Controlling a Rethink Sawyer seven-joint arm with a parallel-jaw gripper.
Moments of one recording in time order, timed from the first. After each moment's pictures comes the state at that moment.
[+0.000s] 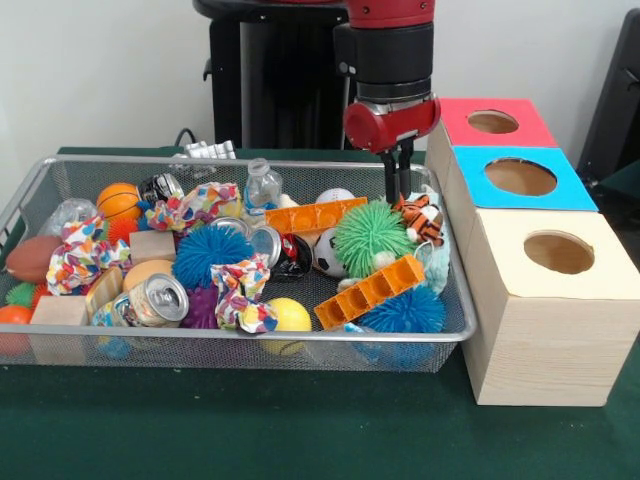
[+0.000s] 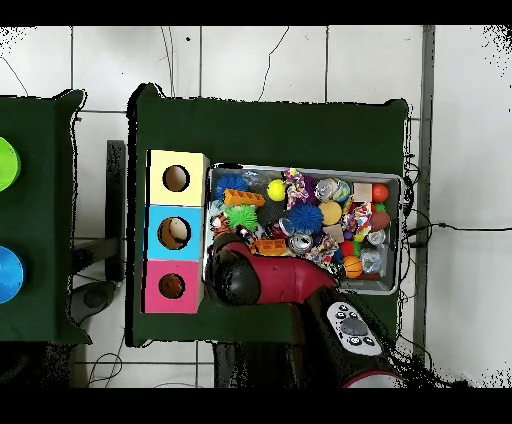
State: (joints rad) arm -0.36 -0.69 0.23 2.00 -0.17 0.09 1.01
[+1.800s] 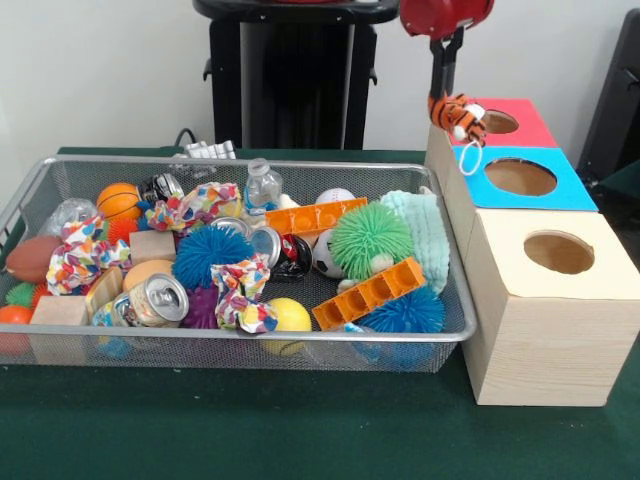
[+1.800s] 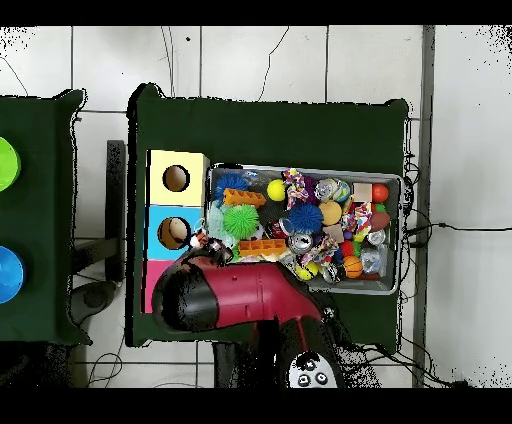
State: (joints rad) arm -0.24 -1.00 0.22 2.03 -0.18 0.45 1.01
